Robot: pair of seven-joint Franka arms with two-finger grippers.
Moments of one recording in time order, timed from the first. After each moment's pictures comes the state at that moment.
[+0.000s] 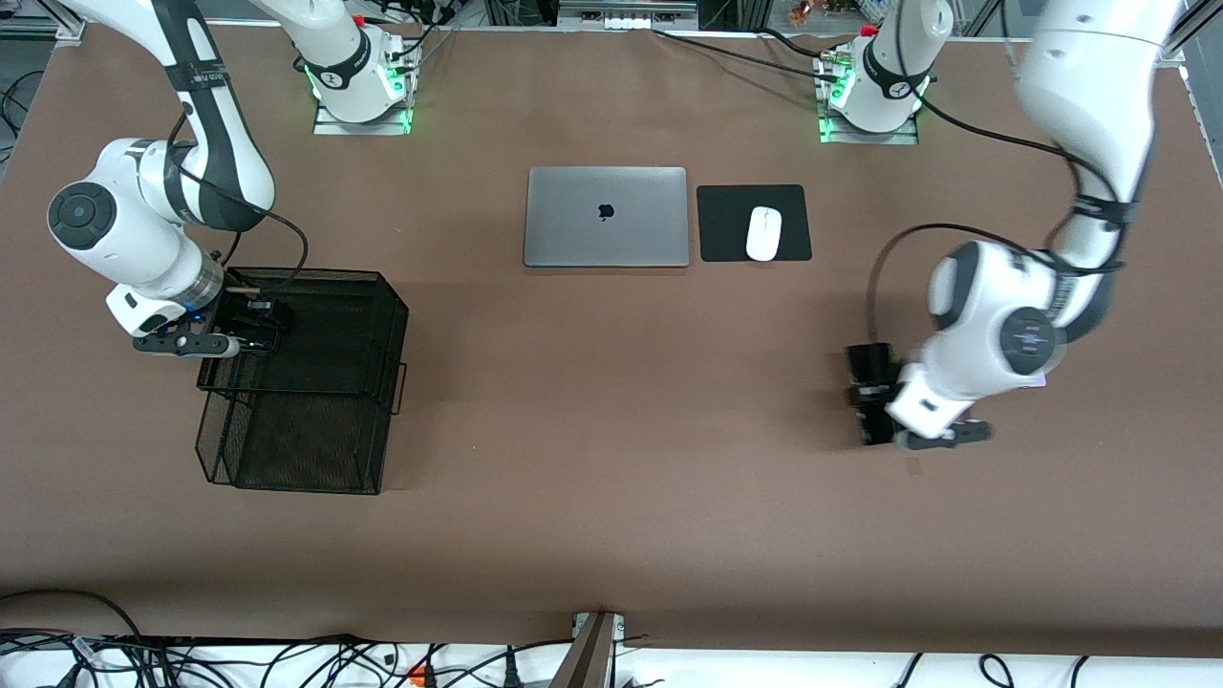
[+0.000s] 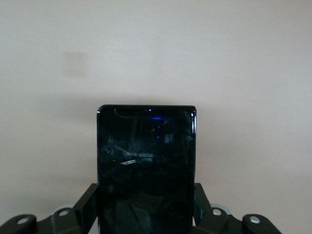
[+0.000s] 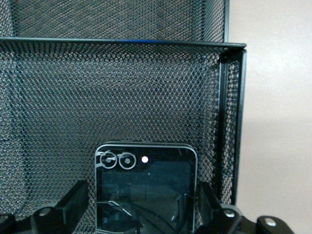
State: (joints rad) left arm -0.03 0.55 -0.21 -1.71 0.05 2.19 -0.46; right arm 0.22 0.20 -0.26 -2.20 0.03 2.41 -0.03
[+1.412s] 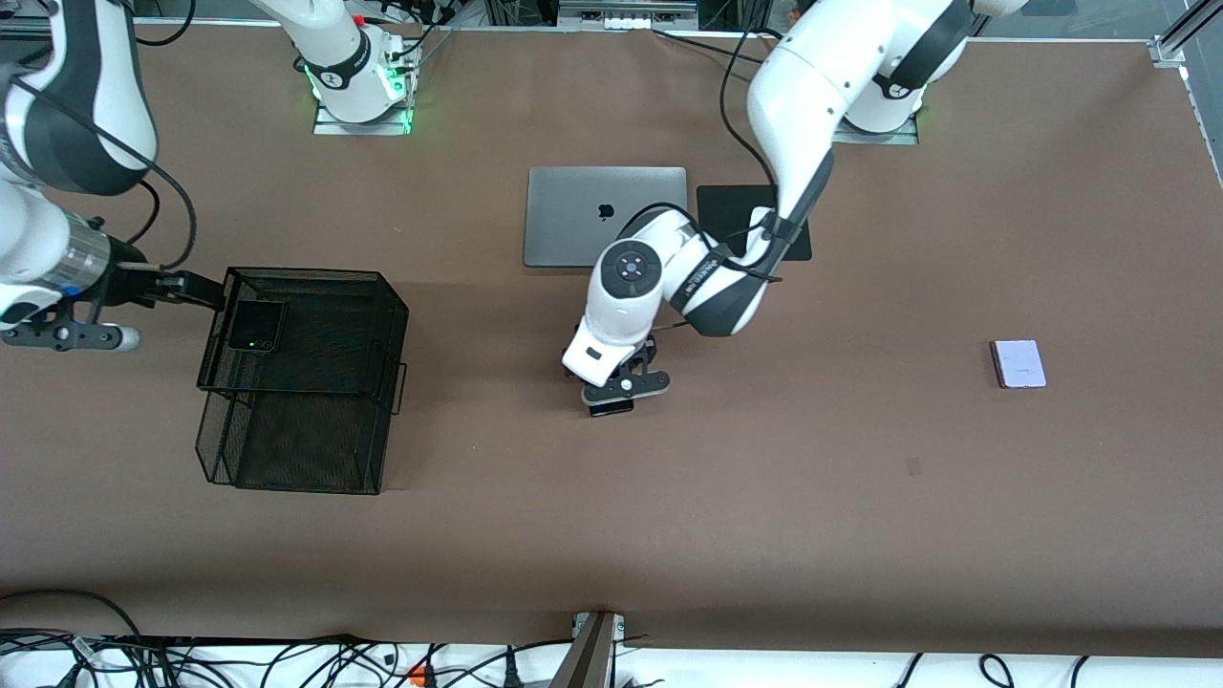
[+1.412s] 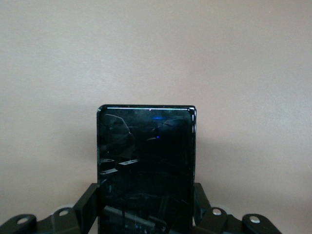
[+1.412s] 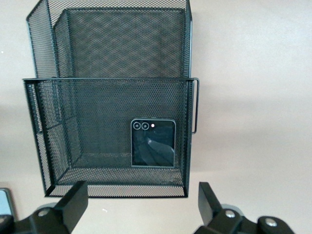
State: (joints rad) left arm -0.67 0.98 -0.09 -1.13 0.05 2.24 -0.99; right arm 0.22 0.16 -0.28 -1.73 0.03 1.78 -0.03
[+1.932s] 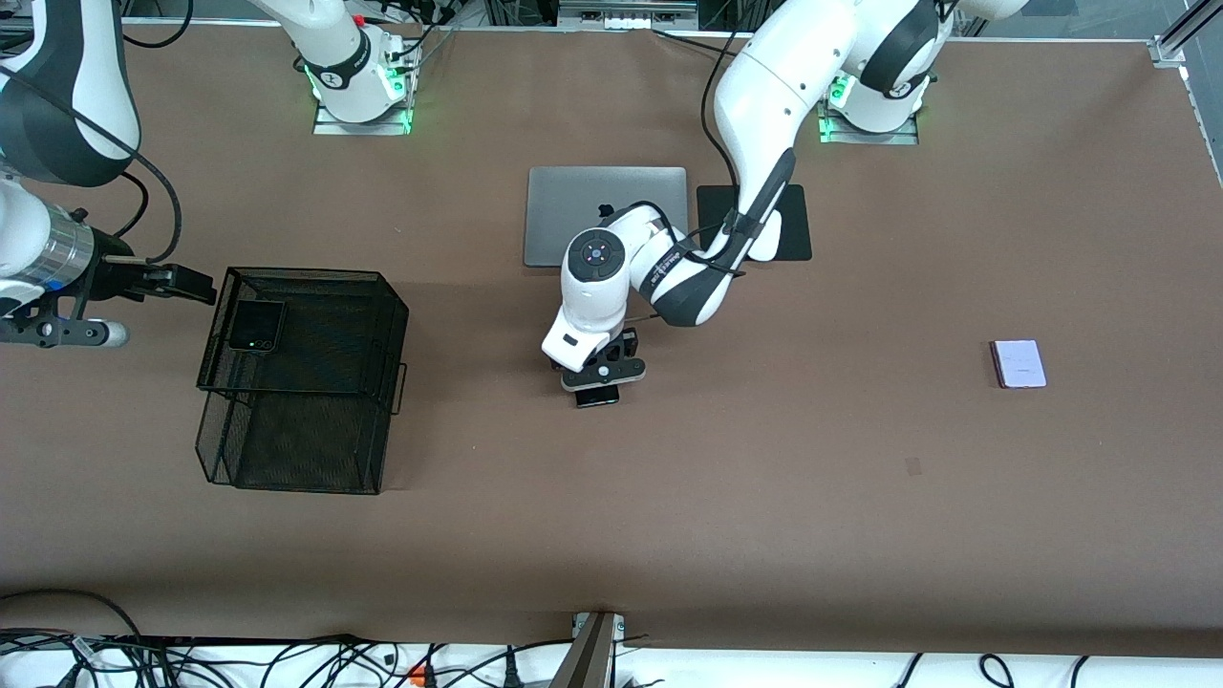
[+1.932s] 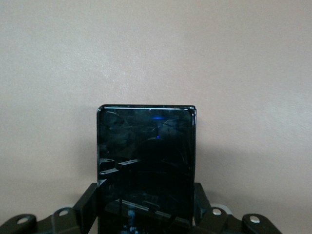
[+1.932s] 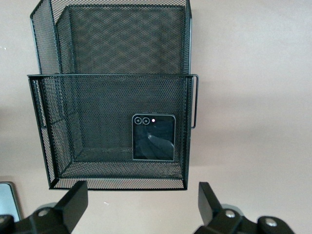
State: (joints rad) left arm -0.76 1.04 -0.01 -1.12 0.05 2.28 -1.02; right arm 0.22 0.17 -0.28 -1.71 0.03 1.74 -0.03
